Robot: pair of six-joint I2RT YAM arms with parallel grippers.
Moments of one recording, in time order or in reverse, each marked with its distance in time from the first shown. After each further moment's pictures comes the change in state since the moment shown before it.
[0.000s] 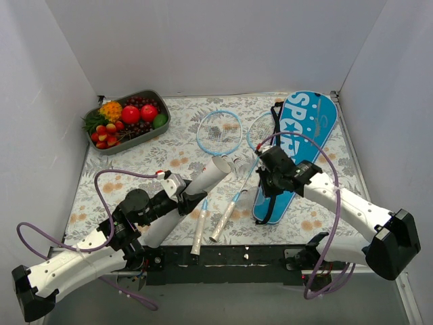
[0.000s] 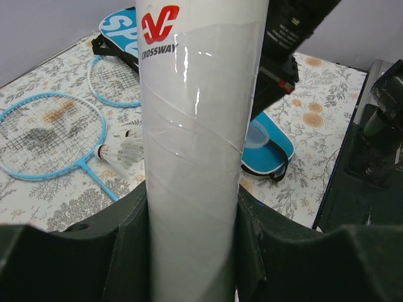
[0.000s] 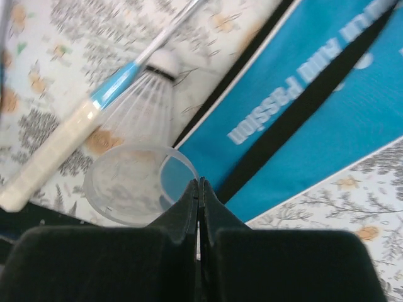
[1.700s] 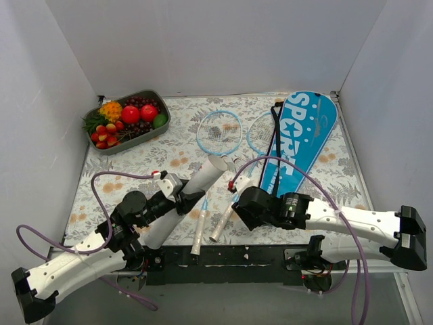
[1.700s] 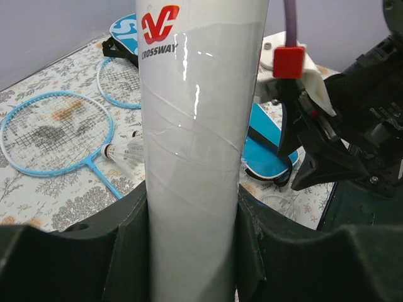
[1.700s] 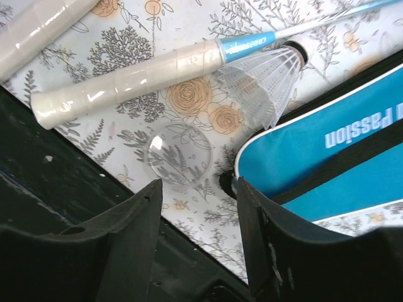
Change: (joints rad) left arm 0.000 -0.028 -0.013 0.000 -0.037 -0.020; right arm 0.564 -0.100 -0.106 0.064 0.189 0.046
